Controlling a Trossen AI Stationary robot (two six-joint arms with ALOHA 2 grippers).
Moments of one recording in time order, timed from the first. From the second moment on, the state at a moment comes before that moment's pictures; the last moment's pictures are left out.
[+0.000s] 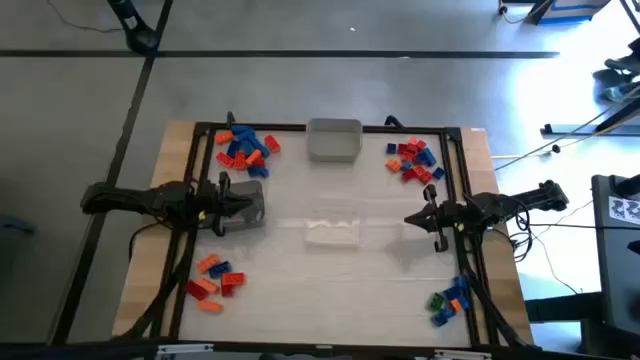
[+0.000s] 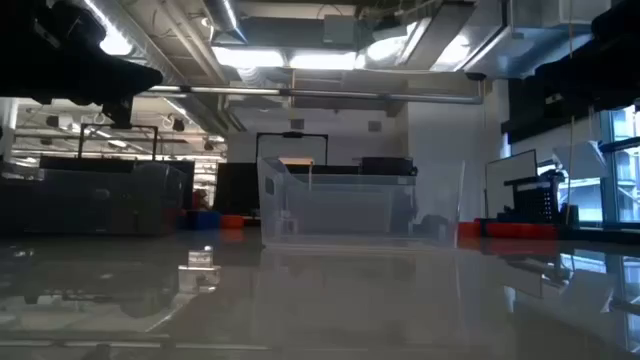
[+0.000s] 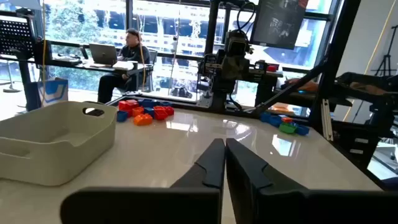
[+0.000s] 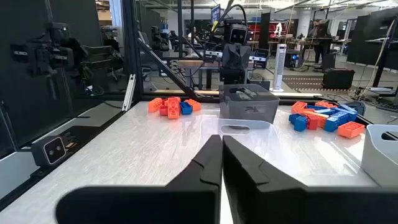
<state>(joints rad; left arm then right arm) -0.10 0.01 0.01 0.04 -0.21 -0.10 0.30 0.00 0.03 0.00 0.16 -0.01</state>
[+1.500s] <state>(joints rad) -0.10 0.01 0.01 0.04 -0.21 -0.10 0.30 0.00 0.03 0.00 0.22 -0.01</state>
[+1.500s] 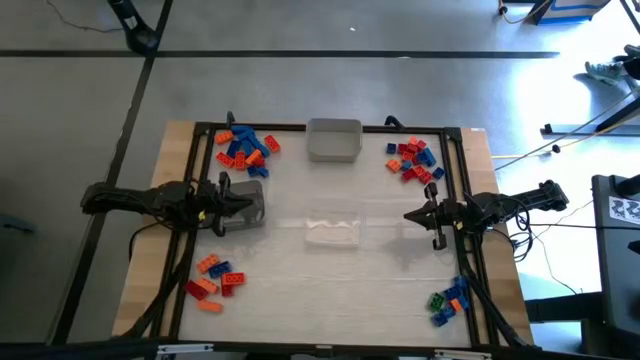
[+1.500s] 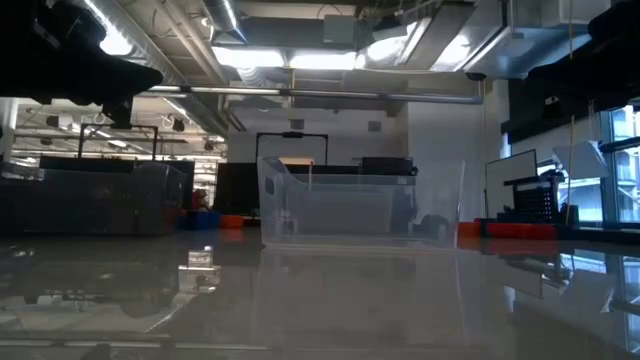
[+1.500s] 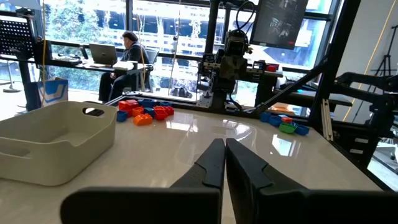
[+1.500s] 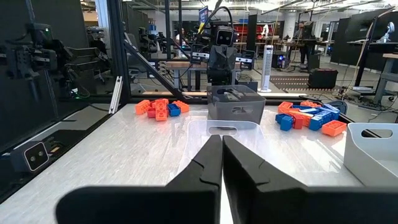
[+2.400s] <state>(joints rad) -0.08 0.01 0.01 0.05 -0.26 -0.35 0.30 0.00 0.03 0.00 0.22 -0.01</state>
